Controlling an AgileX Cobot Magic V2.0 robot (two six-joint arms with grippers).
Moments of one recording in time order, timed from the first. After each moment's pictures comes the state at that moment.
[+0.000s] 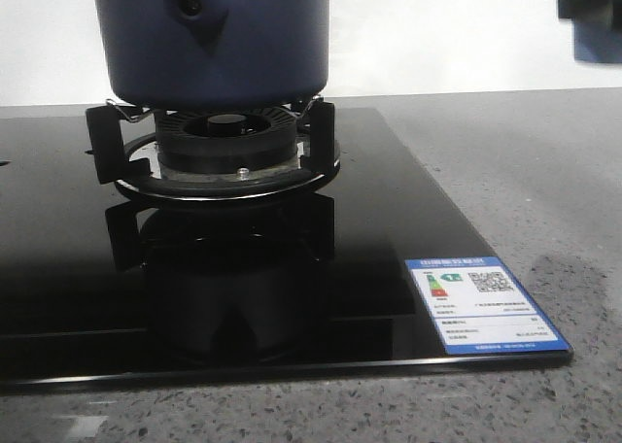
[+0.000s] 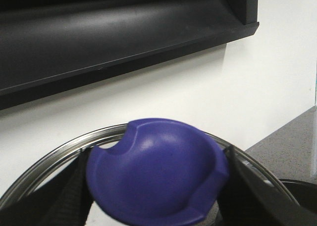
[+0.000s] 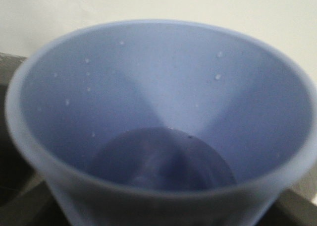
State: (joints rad) left arm 0.17 1.18 -1.13 -1.63 0.74 1.74; right arm 0.16 1.17 -0.60 -0.01 -0.32 -0.16
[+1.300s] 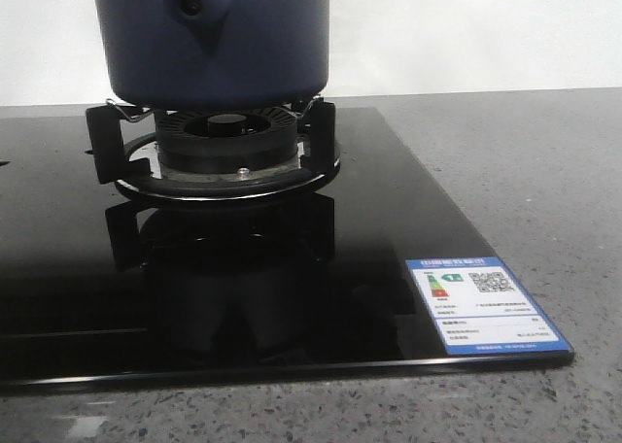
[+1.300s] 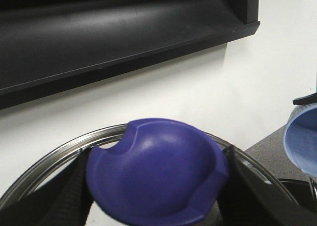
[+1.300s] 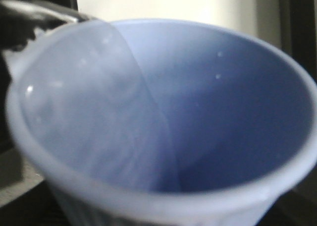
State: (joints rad) left arm 0.17 1.18 -1.13 -1.63 0.74 1.74; right arm 0.55 1.55 -1.32 -1.28 0.16 -0.16
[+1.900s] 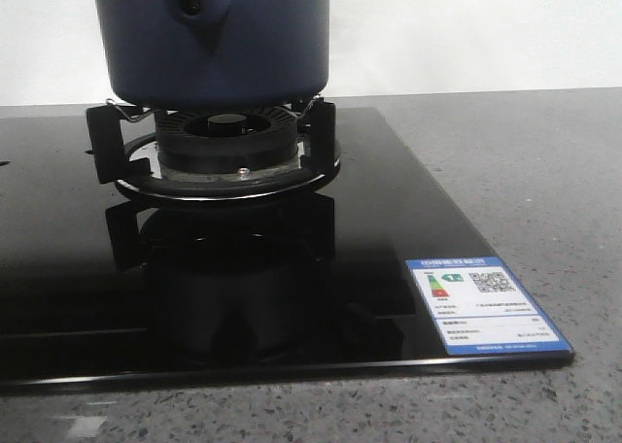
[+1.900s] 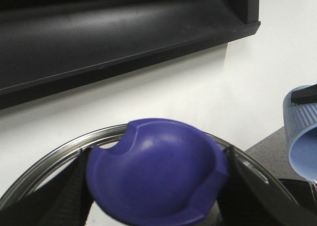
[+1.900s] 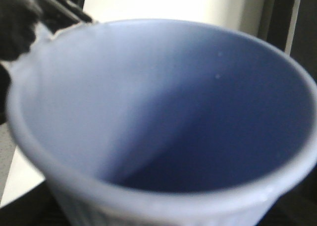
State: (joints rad) left arm 0.17 1.18 -1.13 -1.63 0.74 1.74; right arm 0.55 1.55 -1.32 -1.58 0.08 -0.17
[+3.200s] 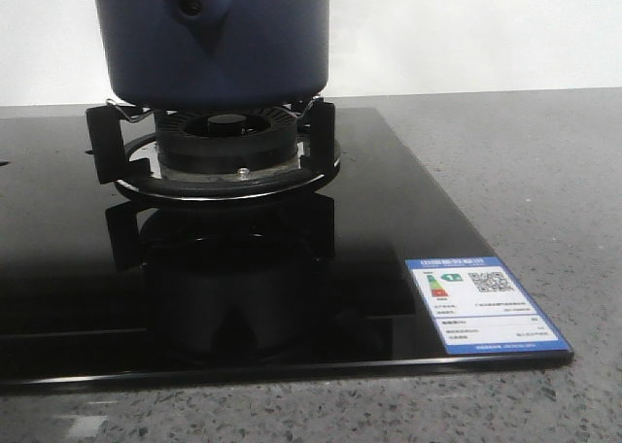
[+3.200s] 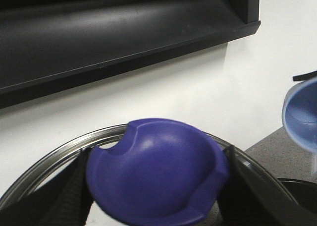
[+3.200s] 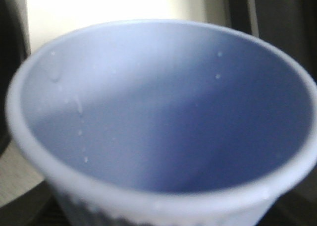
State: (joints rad) left arm 0.17 1.18 -1.13 -1.63 0.74 1.74; right arm 0.55 1.54 -1.35 -1.64 0.11 0.38
